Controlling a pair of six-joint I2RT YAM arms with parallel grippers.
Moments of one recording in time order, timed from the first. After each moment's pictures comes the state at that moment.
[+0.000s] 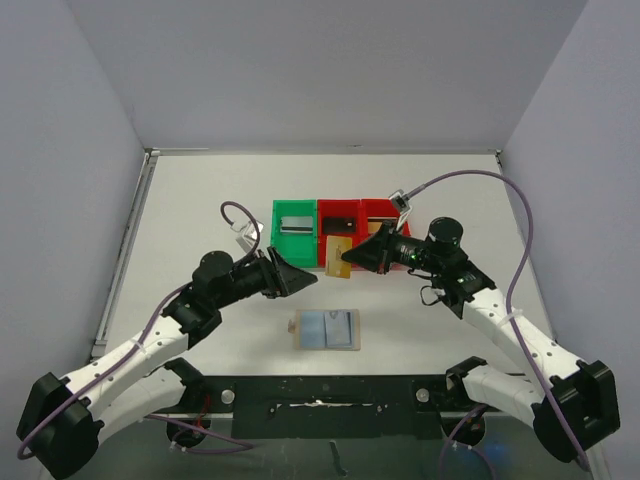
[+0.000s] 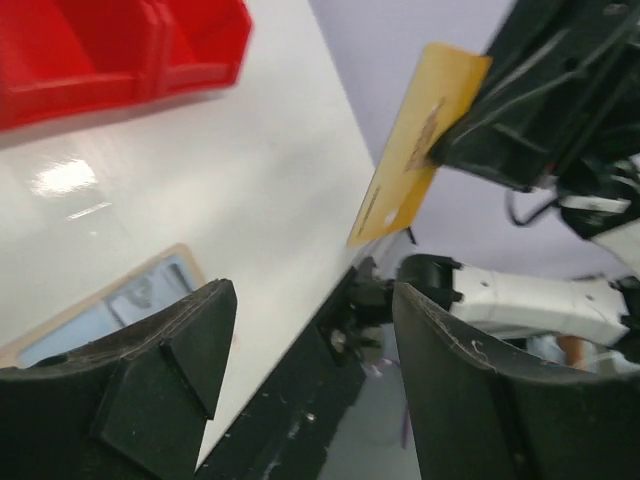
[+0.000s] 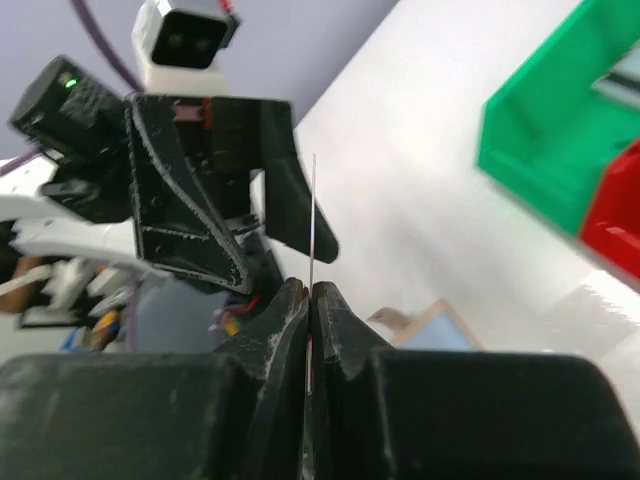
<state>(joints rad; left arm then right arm) -0.66 0.93 0.46 0.34 0.42 -1.00 0.45 1.06 0.64 0.30 -0.79 0.72</state>
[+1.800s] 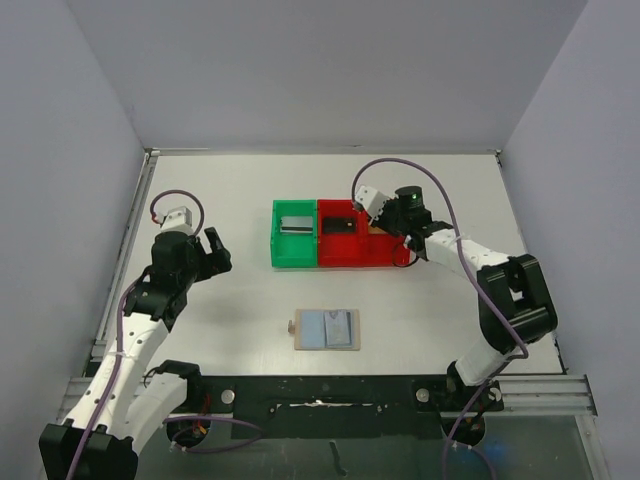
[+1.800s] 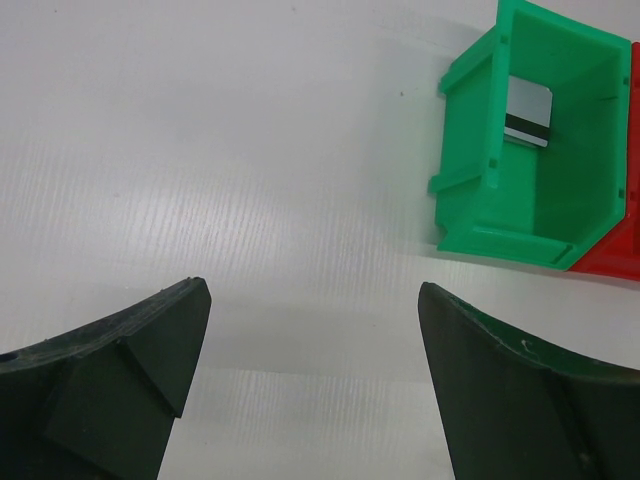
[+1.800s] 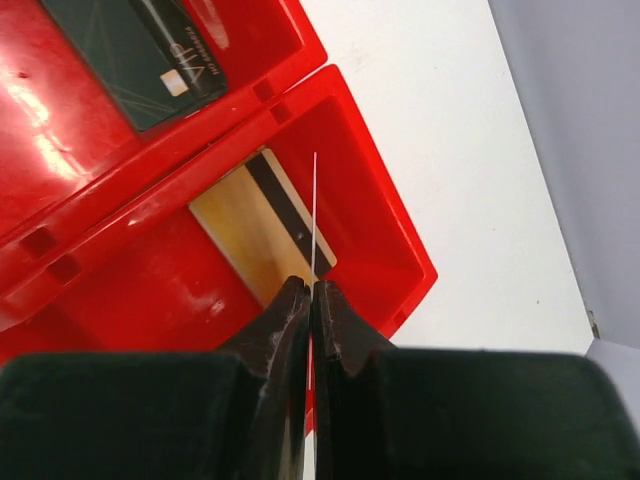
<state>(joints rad) -0.18 0.84 0.66 -0.41 -0.11 -0.42 0.34 1.61 0.97 0.01 -0.09 -0.80</state>
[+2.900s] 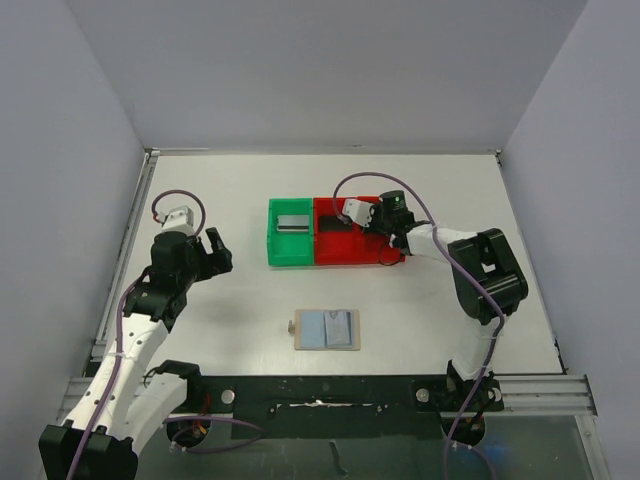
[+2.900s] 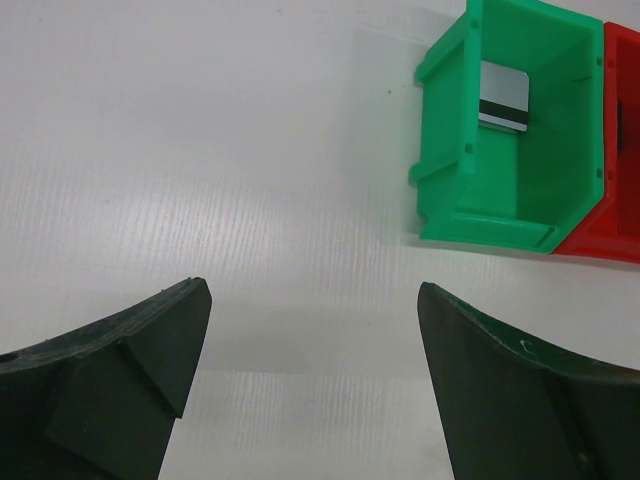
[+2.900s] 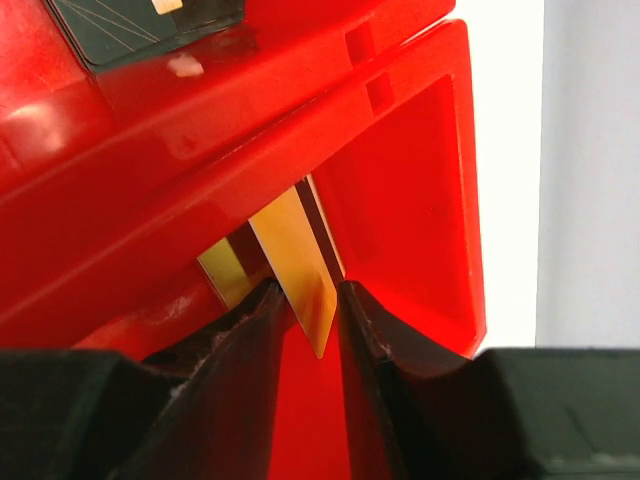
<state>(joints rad) -0.18 0.83 0.66 -0.40 -0.09 -0.41 0.37 1.87 1.05 0.12 0.03 -1.04</state>
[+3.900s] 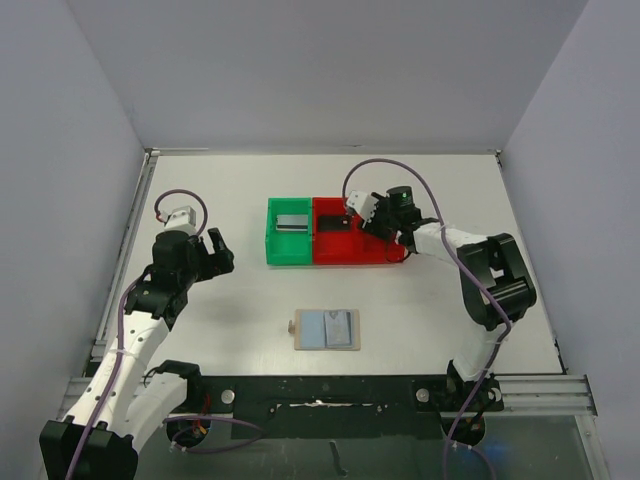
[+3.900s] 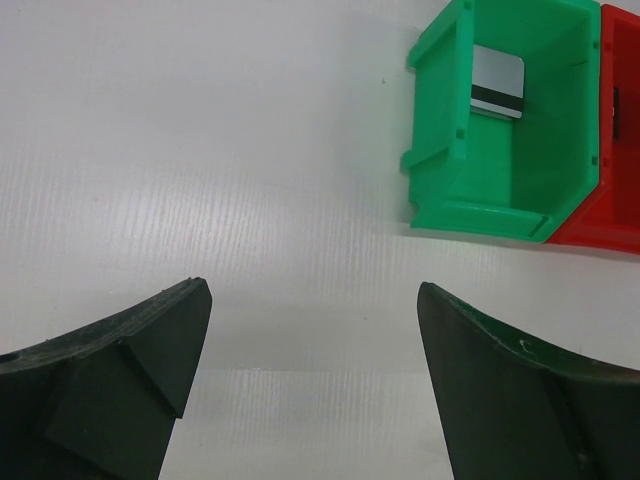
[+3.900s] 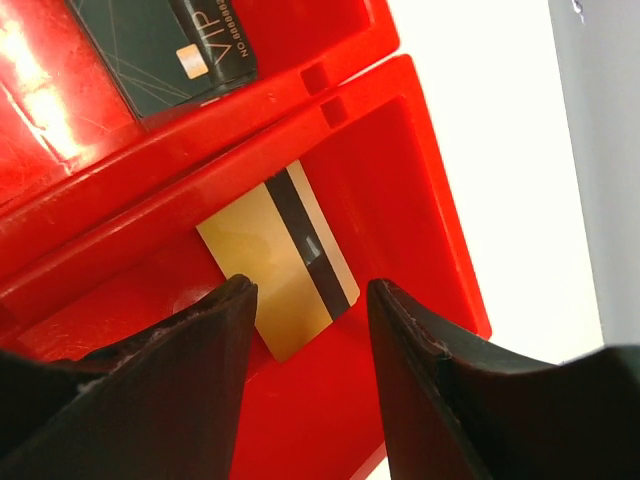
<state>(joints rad) -0.18 0.85 0.66 -0.40 -0.07 -0.40 0.34 1.82 1.05 0.08 -0.12 -0.91</state>
